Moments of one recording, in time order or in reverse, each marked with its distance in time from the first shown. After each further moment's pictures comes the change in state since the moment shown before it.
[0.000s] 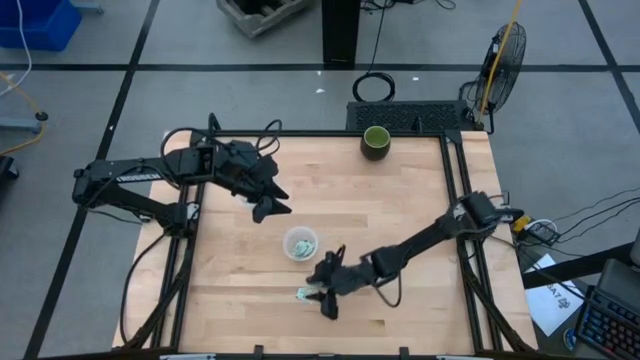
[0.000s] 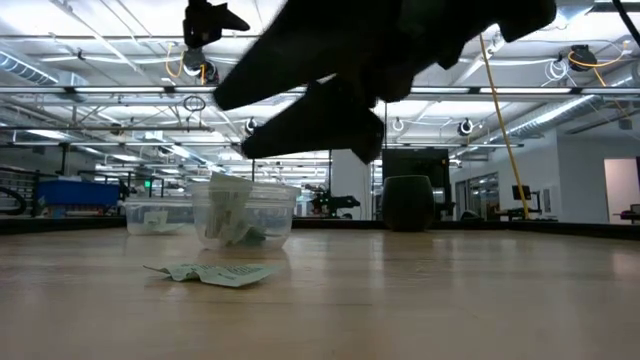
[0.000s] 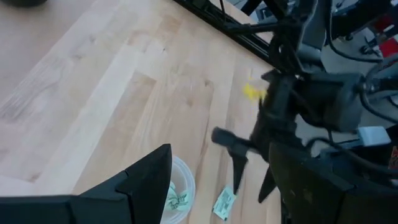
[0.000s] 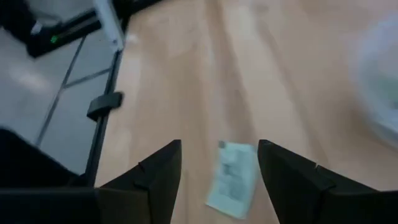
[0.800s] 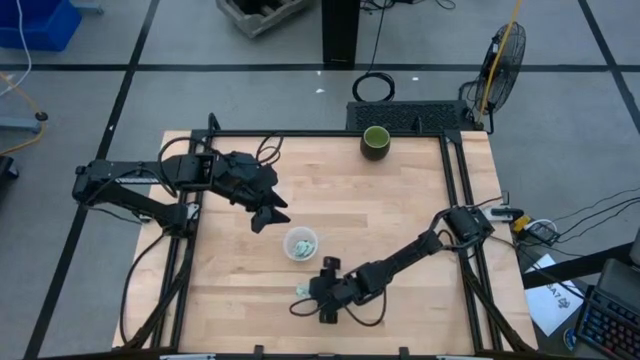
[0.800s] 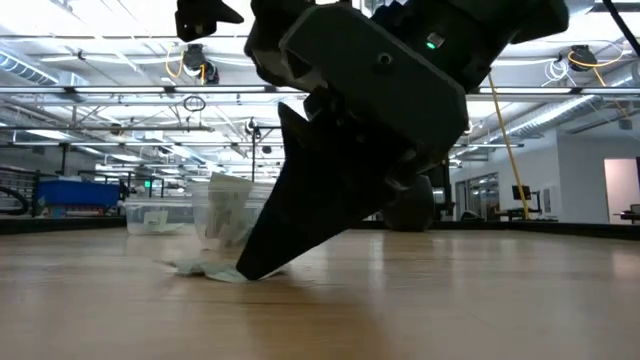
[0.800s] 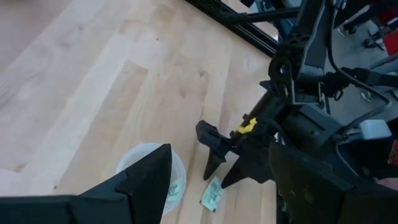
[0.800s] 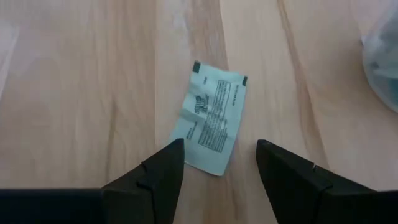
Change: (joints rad) left arm -0.093 0.000 -0.001 -0.011 -0.063 -0.048; right arm 0.044 0.203 0.224 -0.417 0.131 -0.145
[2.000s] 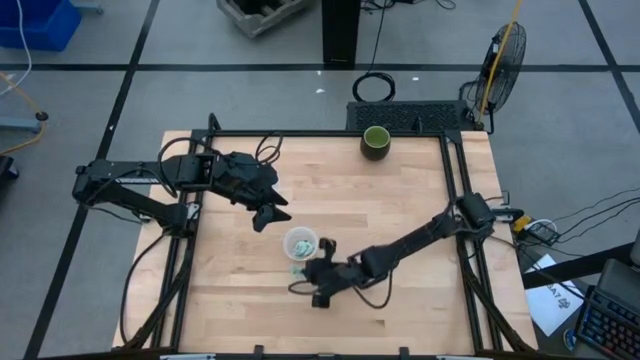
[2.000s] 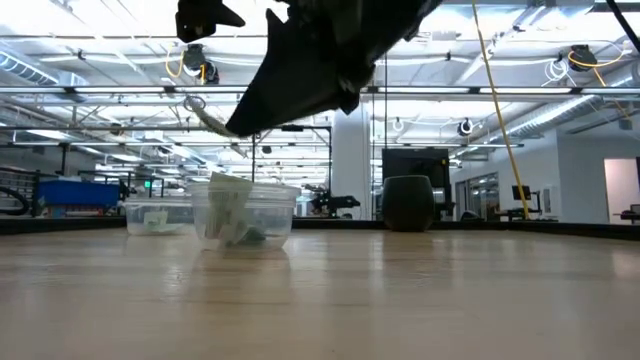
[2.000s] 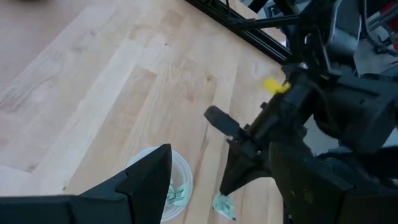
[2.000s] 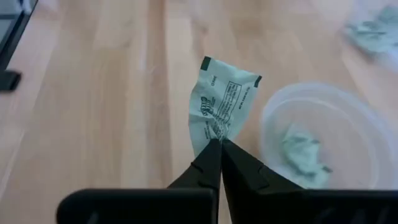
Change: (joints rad) left arm 0.000 0.000 0.000 0.002 -0.042 -0.009; right arm -0.059 -0.164 -0.007 0.068 0.104 -0.126
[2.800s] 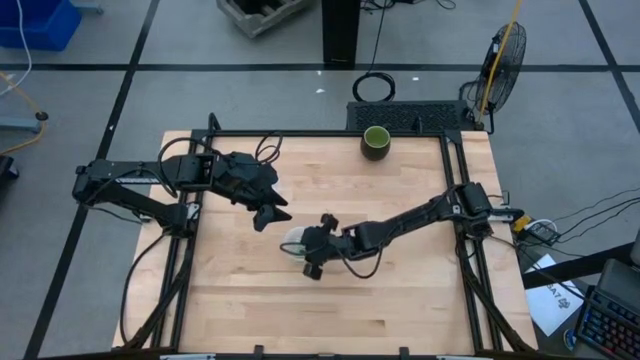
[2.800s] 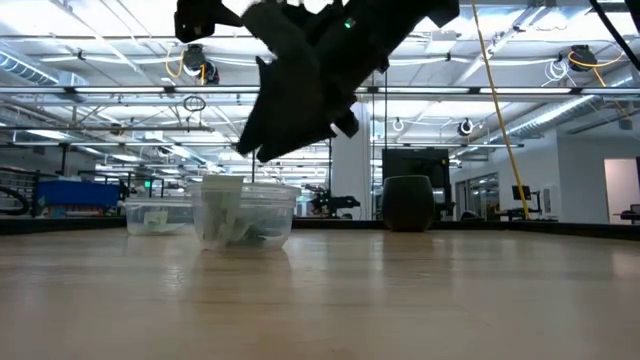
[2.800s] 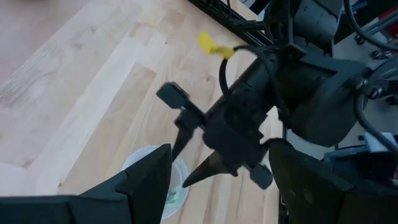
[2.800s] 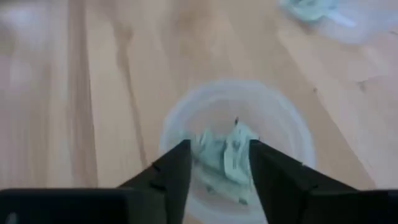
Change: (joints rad) left arm 0.000 0.000 0.000 0.000 0.000 -0.031; right arm -0.157 -0.028 -0.006 -0.076 -0.076 0.118
